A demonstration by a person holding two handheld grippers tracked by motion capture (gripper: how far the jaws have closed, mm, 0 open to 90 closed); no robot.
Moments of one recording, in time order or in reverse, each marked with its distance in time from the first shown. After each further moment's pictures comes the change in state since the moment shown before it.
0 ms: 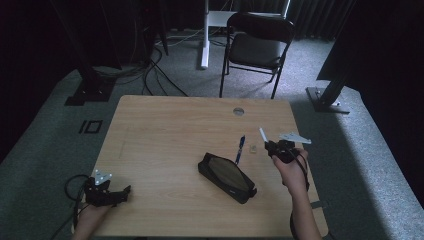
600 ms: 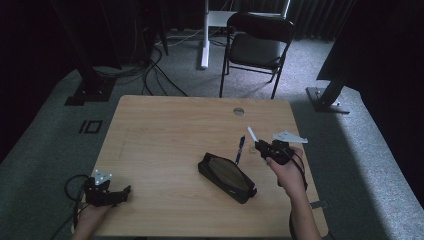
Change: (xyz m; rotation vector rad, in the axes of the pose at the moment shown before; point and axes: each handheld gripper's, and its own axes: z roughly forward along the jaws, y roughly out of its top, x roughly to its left) left arm 0.000 0.000 0.000 0.000 0.000 0.000; right arm 0.033 0.015 -0.022 -0.030 0.139 -0.069
